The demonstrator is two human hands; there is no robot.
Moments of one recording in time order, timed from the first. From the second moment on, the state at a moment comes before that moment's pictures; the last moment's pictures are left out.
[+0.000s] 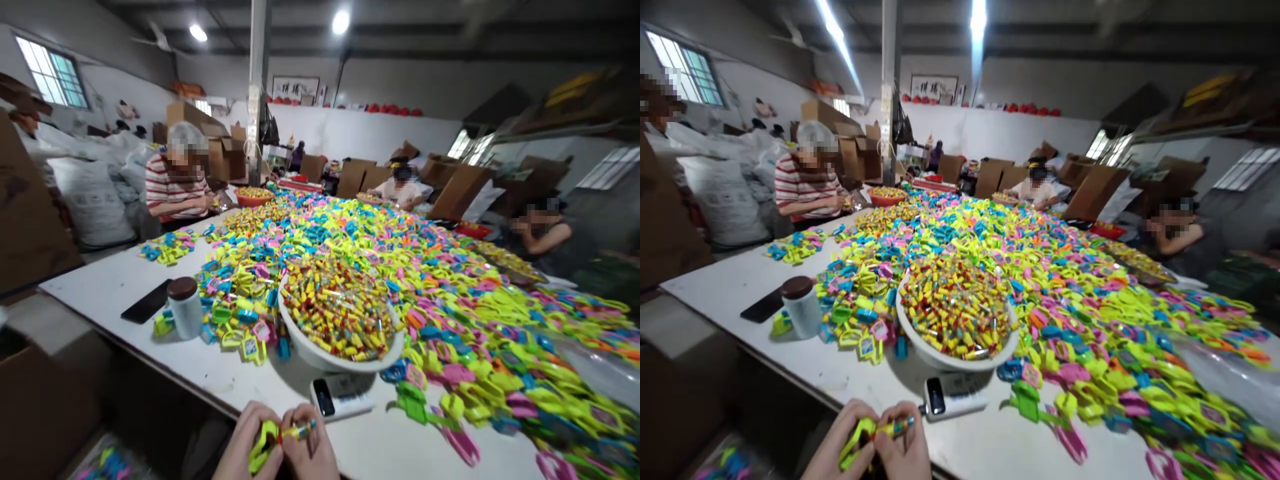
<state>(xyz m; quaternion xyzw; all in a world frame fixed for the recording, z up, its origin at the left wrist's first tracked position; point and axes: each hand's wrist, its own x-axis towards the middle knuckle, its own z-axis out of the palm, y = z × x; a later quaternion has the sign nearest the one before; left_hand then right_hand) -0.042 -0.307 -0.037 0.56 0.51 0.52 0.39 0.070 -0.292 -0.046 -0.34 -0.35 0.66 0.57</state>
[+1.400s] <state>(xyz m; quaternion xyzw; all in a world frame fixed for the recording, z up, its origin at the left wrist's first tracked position) -0.031 -0.304 0.010 0.67 0.49 0.45 0.33 0.081 -0.310 0.009 -0.37 -0.35 0.58 0.63</state>
